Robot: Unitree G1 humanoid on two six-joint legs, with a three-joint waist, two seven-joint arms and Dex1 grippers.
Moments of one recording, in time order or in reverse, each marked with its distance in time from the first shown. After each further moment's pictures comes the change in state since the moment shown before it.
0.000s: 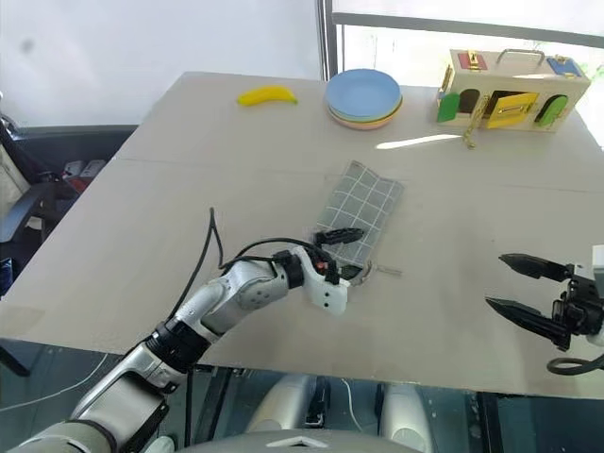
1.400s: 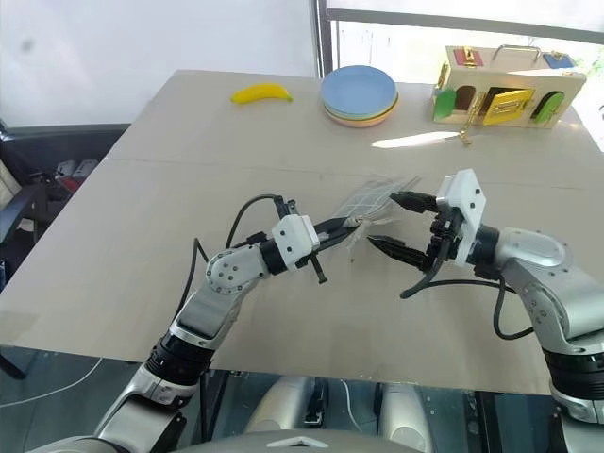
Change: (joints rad) left arm 0.110 -0.108 0.248 -0.227 -0.865 0.288 -0.344; right arm -0.524 0.175 0.492 -0.264 -0.091 0.216 -0.491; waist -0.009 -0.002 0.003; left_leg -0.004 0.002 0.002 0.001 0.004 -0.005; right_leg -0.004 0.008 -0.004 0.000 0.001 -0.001
